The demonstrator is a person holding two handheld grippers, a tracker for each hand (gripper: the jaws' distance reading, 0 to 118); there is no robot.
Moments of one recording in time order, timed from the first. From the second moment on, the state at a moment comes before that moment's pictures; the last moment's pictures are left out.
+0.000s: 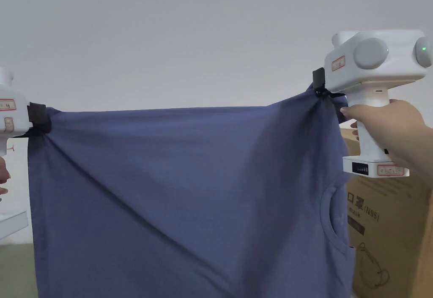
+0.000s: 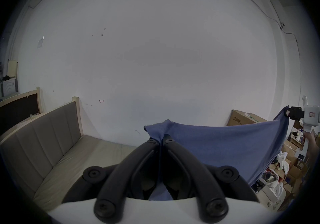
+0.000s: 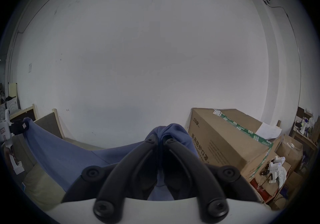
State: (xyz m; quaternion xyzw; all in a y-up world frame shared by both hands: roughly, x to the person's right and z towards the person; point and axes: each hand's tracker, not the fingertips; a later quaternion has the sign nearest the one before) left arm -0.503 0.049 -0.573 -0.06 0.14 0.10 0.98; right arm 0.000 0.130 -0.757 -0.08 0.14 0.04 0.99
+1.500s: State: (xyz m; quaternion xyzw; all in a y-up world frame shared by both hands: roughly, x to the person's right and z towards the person) left arm -0.376 -0.362 -0.166 -0.51 0.03 0.09 0.86; right arm 0.194 -0.364 -0.377 -0.60 0.20 0.06 0.77
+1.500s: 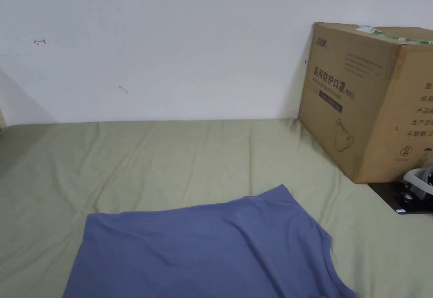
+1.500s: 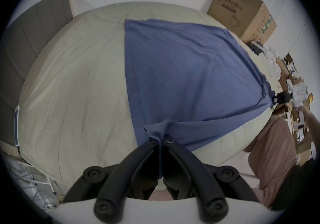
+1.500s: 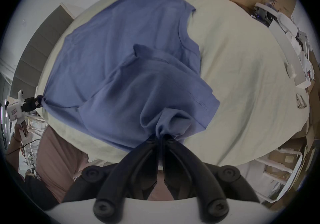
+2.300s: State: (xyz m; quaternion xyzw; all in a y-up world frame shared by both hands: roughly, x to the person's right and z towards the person) left arm -0.316 -0.216 -0.087 -0.07 0.14 0.10 0.98; right arm 0.167 -0.209 -0.292 -0.14 0.25 -0.15 0.95
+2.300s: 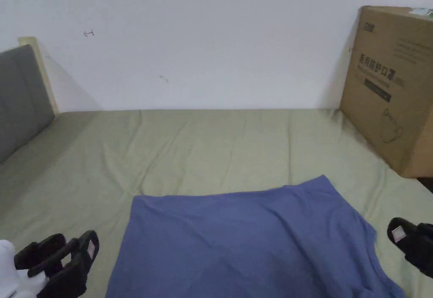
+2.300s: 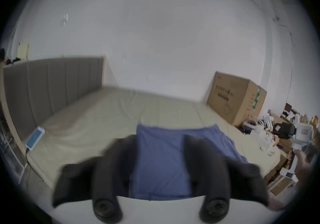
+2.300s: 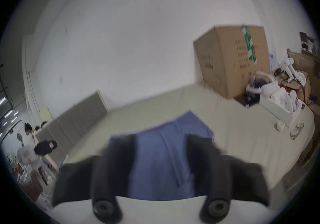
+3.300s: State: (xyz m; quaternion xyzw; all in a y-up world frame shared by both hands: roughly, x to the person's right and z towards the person) left arm -0.367 -0.414 -0.183 -0.54 0.14 0.16 0.82; right arm 0.174 -0.241 -0.294 -0.23 0.24 -0.12 0.94
